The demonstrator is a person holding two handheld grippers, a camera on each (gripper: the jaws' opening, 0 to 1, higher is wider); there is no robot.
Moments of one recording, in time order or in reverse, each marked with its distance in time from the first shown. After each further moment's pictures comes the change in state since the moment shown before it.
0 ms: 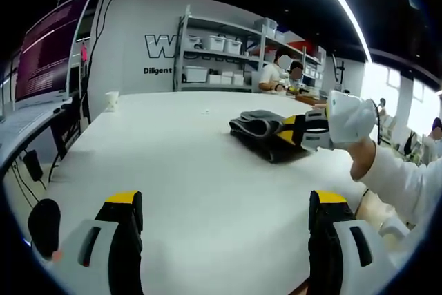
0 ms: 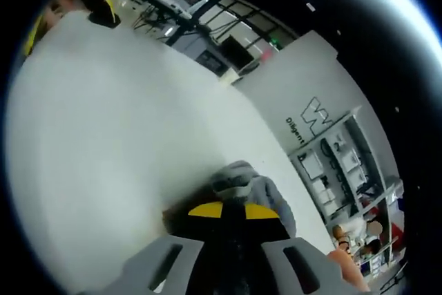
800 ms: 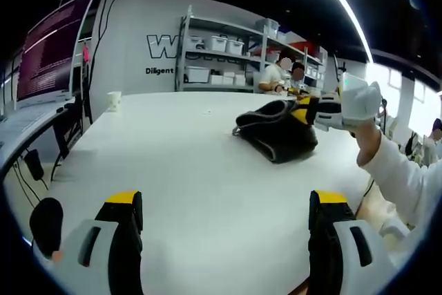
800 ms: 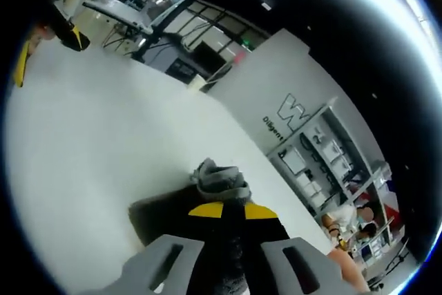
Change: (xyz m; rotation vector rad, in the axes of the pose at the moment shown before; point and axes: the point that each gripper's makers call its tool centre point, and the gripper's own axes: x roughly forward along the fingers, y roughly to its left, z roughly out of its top) left arm -0.003 0.003 0.000 -0.003 -0.002 0.009; right arm -0.022 -0.056 -0.008 0.099 -0.023 -0.131
